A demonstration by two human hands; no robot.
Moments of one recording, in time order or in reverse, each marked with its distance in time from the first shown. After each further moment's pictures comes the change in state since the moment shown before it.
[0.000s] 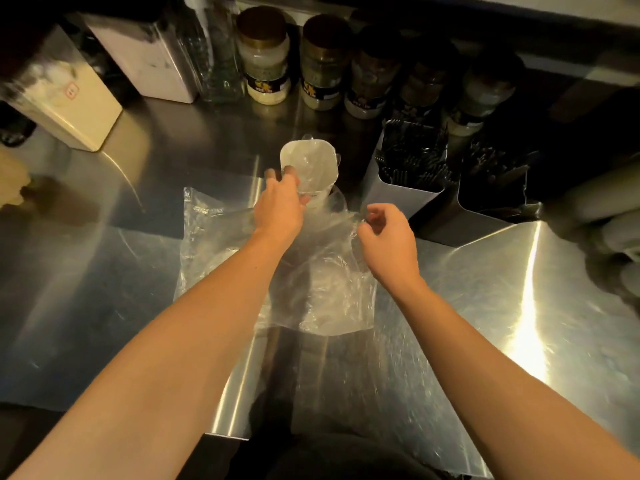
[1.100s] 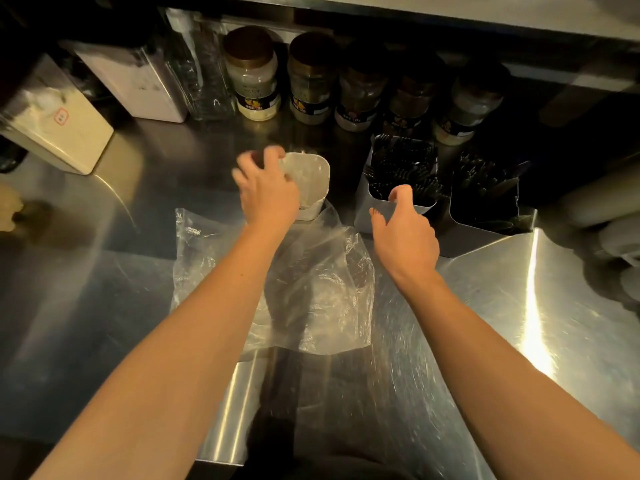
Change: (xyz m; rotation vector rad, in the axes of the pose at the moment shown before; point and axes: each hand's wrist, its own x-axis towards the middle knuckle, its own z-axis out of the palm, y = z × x) left_hand 0.030 0.018 -0.019 -0.091 0.238 0.038; right_hand 0.031 -0.013 -0.026 -0.440 0.140 0.015
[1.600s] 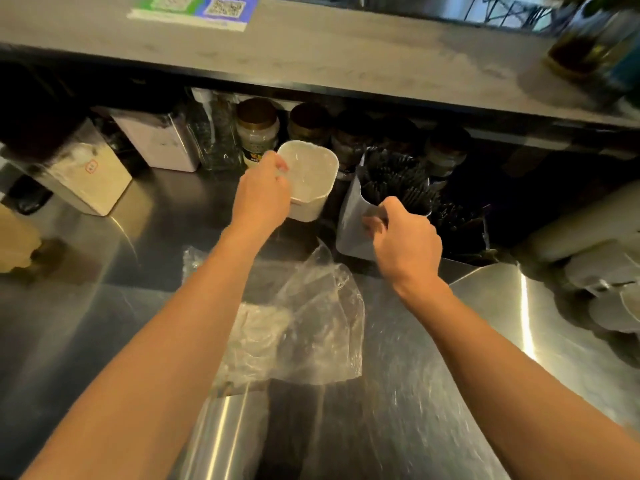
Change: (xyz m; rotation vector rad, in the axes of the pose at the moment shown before) left_hand 0.010 0.037 -0.096 -0.268 -0.152 0.052; right_hand -0.013 -0.036 -0.066 -0.106 0.165 -0.269
